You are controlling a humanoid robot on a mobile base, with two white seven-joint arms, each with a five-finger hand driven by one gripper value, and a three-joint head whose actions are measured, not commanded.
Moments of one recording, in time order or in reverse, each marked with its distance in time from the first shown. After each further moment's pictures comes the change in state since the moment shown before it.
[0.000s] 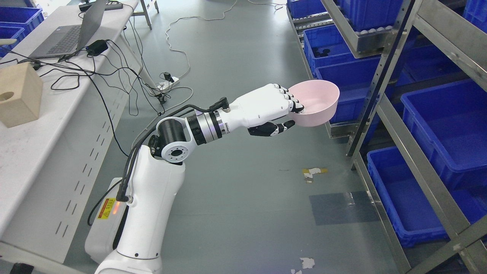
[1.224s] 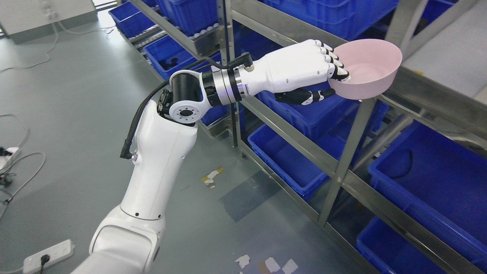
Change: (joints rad) left arm -0.281 0.000 -0.120 0.032 0.166 0.019 -0.007; right arm 0.000 0.000 0.000 0.000 0.000 0.000 -0.005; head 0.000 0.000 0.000
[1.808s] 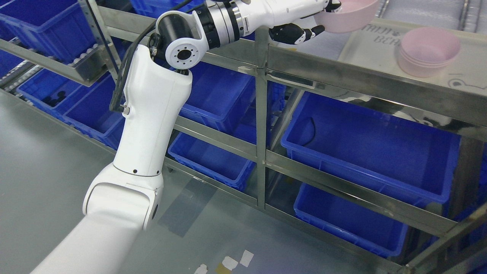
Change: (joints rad) left arm -0.244 0.000 0.027 0.193 -0.166 0.143 -0.010; right arm 0.000 0.000 0.000 0.000 0.000 0.000 0.000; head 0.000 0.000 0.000
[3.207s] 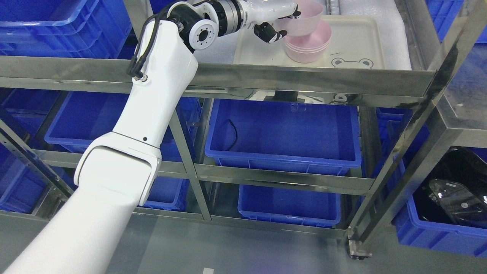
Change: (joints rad) left arm -0.163 0.000 -0.111 0.442 -0.219 0.123 0.107; right arm 0.000 0.000 0.000 0.000 0.000 0.000 0.000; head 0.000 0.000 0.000
